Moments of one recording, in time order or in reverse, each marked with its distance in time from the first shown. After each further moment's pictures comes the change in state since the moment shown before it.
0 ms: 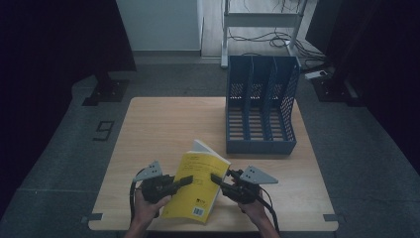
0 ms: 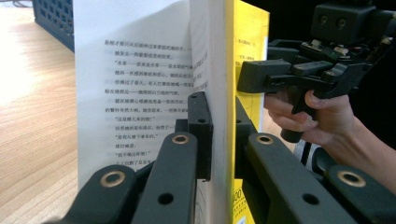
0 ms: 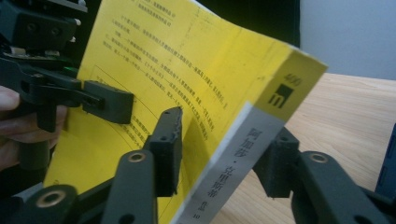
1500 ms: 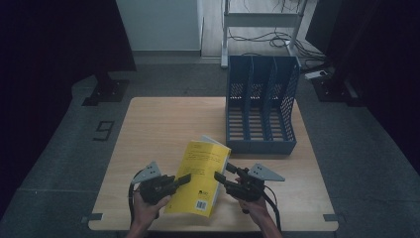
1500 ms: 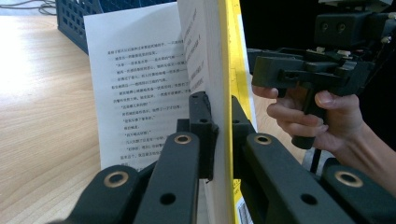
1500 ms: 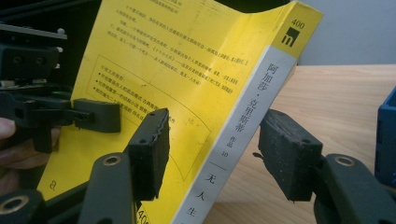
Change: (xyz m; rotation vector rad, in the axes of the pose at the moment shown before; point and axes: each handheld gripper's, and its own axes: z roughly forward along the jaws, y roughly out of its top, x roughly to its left) left arm -0.007 0.002 -0.005 -0.029 0.057 -0.010; right arm -0.010 0.001 -0.007 -0.038 -0.009 0.130
